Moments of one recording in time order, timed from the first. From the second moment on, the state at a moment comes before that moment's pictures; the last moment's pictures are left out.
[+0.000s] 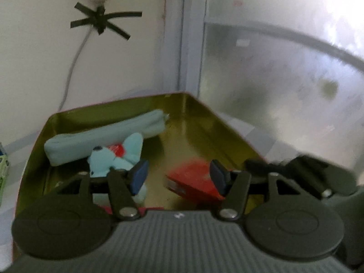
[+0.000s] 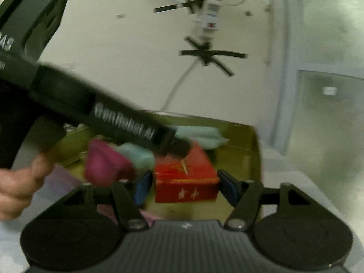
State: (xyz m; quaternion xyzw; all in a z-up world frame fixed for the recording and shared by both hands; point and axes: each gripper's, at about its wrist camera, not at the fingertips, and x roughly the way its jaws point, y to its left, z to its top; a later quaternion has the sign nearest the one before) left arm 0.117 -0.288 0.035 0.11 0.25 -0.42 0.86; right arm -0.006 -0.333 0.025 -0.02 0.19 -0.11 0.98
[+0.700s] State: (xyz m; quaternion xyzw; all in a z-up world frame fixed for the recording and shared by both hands) left arm 0.131 -0.062 0.010 0.04 0.27 -0.22 0.94; right arm -0.019 -0.256 0.038 0.03 0.12 0.06 0.99
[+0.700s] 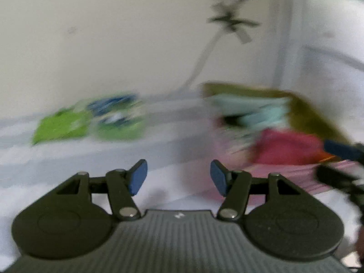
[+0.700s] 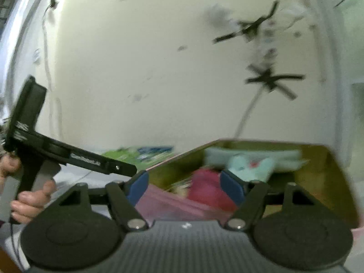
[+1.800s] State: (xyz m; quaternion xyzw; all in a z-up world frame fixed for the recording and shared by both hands) left arm 0.187 0.173 -0.015 -0.14 0.25 0.13 0.95; right arm 0.389 -0.021 -0.004 0.06 0.36 0.18 0.91
